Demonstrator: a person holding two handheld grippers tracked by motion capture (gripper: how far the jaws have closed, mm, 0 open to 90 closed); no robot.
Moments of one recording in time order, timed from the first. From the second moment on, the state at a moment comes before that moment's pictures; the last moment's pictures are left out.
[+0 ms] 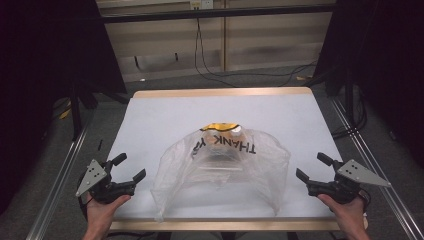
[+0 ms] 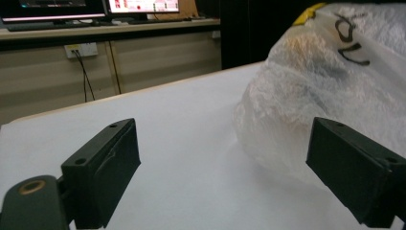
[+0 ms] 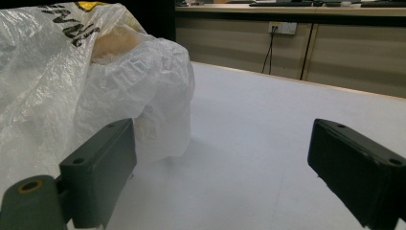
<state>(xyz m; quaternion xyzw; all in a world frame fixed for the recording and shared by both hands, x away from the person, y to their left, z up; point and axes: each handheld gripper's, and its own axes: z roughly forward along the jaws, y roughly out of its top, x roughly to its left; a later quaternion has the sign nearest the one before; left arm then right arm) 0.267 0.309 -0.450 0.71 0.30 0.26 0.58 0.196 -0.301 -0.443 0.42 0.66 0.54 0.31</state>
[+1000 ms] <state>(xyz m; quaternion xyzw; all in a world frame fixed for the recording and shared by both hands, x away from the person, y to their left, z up) 0.240 0.296 -0.431 0.76 0.28 0.16 0.56 0.158 -0.289 -0.434 0.37 0.73 0.53 0.21</state>
